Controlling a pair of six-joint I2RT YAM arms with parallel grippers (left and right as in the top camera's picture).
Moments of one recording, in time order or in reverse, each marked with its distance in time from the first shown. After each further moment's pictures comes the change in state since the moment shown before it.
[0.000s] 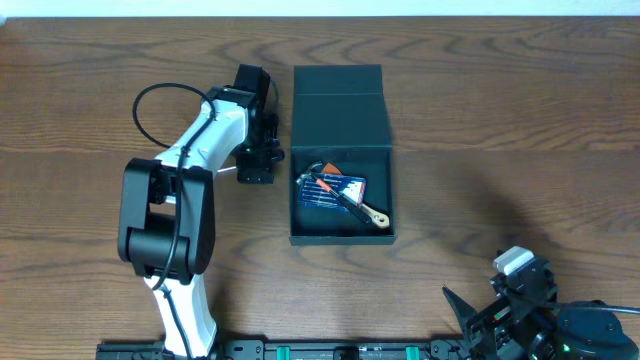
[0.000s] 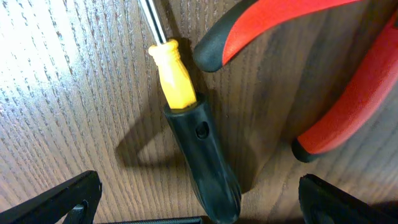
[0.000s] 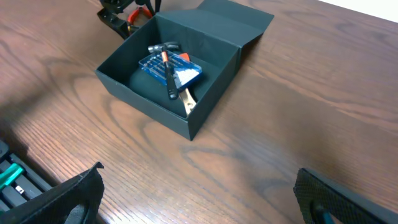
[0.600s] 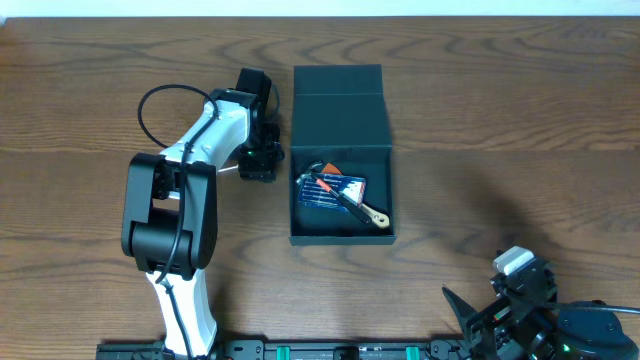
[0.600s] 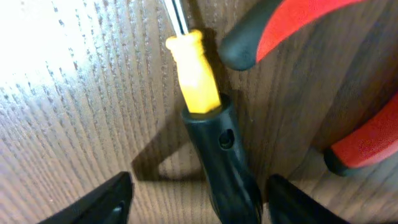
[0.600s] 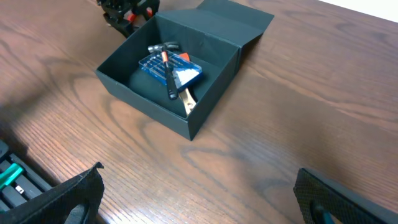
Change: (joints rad) left arm 0.000 0.025 0.000 -0.015 0.031 0.001; right arm 0.000 0.000 0.000 0.000 0.000 0.000
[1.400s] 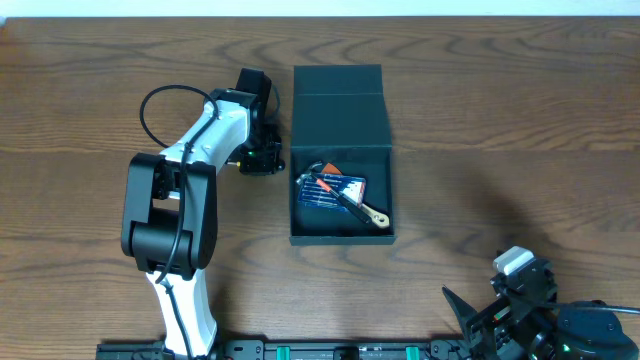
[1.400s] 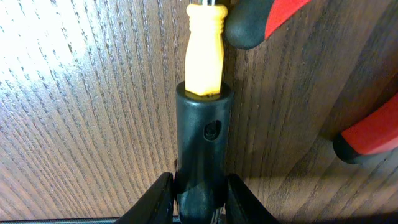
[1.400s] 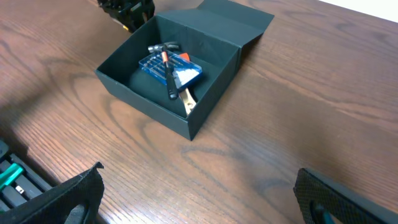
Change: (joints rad) left arm 0.000 0.000 0.000 -0.002 0.040 0.011; right arm 0.000 0.000 0.000 0.000 0.000 0.000
